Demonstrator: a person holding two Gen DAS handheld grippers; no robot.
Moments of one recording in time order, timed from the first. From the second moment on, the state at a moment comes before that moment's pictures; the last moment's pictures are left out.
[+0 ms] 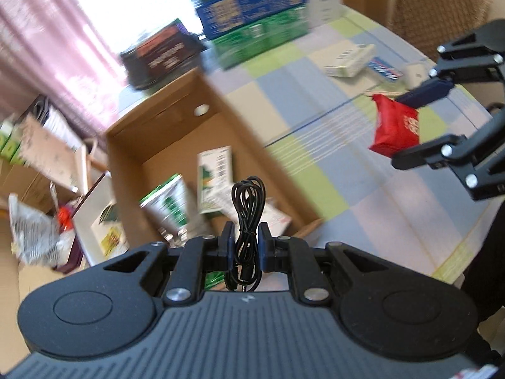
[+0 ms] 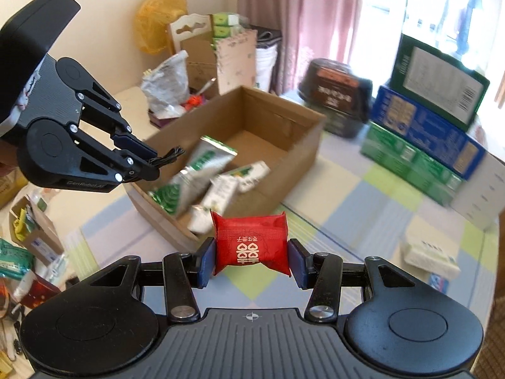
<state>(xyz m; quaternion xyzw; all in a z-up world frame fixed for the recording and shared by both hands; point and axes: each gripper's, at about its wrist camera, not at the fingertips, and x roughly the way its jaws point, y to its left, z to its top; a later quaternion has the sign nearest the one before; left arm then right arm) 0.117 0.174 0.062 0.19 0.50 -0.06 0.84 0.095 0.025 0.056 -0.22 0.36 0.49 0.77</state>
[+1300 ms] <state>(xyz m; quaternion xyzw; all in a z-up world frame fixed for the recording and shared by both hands) 0.169 0.270 0.009 0.10 0.51 -0.02 0.85 0.133 0.144 0.004 -0.21 0.38 0.52 0.74</state>
